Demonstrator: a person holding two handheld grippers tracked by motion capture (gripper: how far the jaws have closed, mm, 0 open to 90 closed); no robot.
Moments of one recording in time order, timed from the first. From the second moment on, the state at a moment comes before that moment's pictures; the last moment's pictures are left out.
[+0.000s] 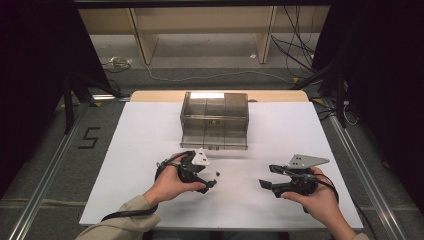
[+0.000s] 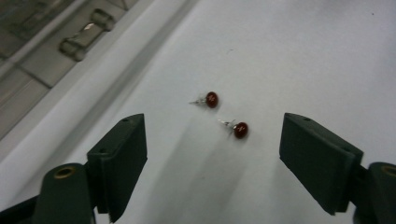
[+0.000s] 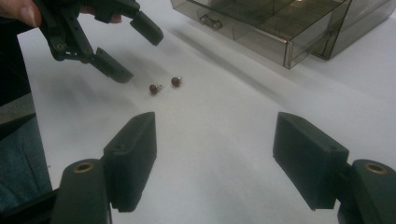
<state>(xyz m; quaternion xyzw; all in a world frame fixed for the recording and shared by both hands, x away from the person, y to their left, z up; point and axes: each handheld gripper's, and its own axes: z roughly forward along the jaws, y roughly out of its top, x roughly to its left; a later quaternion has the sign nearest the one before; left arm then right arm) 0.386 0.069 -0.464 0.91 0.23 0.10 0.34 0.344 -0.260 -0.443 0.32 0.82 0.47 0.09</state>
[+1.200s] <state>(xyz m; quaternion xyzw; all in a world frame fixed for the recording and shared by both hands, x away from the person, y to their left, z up) 0.389 0.047 -0.480 0.91 0.24 0.07 0.32 0.343 -0.261 -0.442 0.33 0.82 0.46 0.10</state>
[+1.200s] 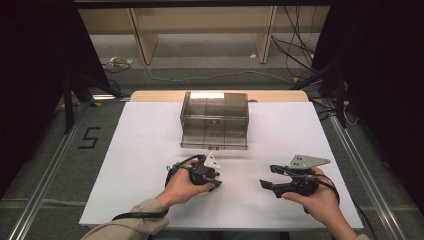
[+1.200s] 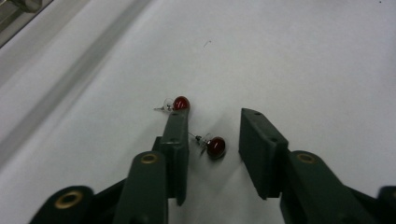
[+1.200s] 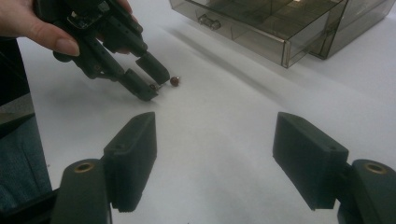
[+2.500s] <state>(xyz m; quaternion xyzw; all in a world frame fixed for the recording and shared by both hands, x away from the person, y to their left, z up) 0.388 0.050 -0.471 0.91 0.24 0.07 0.32 0.342 -0.262 -0.442 0.33 0.82 0.47 0.10</state>
